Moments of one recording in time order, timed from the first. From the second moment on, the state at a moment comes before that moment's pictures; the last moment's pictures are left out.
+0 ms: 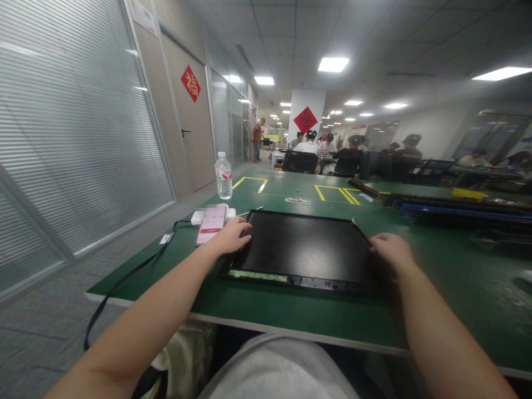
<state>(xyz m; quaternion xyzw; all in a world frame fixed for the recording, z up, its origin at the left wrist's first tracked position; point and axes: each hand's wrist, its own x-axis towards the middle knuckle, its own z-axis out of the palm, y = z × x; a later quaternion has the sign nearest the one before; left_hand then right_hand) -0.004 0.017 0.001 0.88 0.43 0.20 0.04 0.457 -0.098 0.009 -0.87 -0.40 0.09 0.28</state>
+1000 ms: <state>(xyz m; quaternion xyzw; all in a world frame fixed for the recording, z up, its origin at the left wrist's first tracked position) 0.003 0.037 -0.020 0.85 0.49 0.17 0.01 0.469 -0.085 -0.012 -0.87 -0.43 0.12 0.21</state>
